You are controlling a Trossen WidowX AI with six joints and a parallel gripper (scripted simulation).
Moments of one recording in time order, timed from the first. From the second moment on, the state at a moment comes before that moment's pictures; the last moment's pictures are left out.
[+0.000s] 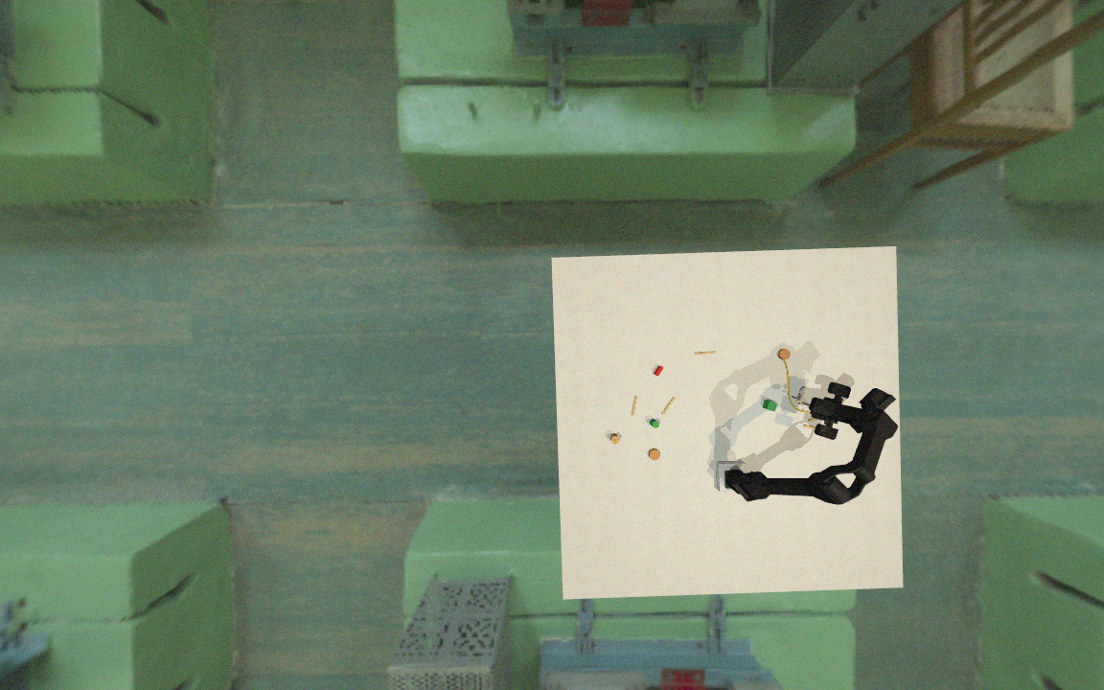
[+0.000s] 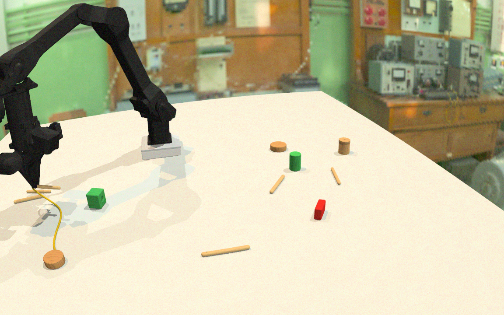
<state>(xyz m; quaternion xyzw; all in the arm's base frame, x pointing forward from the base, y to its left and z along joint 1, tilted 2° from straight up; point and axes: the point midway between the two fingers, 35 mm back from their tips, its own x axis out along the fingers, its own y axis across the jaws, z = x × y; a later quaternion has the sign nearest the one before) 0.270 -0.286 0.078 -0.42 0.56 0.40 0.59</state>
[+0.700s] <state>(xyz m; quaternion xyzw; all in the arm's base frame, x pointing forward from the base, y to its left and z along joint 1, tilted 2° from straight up) 0.264 -0.311 0.078 -0.42 0.56 0.40 0.59</state>
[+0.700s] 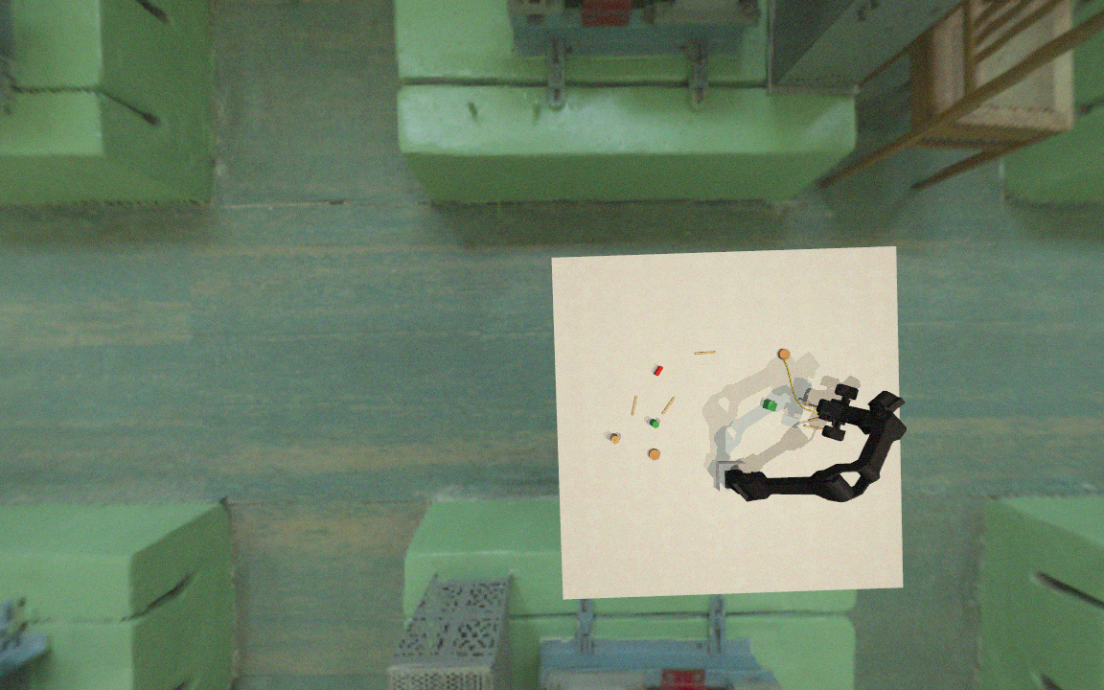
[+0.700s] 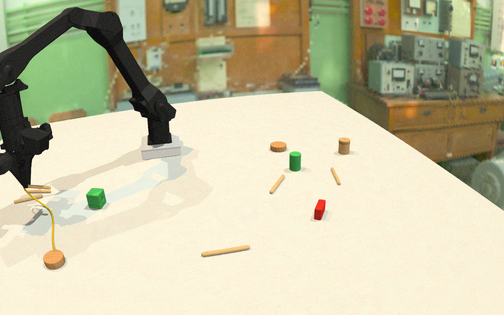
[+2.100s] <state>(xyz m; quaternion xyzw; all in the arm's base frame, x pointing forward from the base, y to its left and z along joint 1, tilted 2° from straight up) 0.247 -0.356 0.078 -0.43 0.56 0.40 0.59</state>
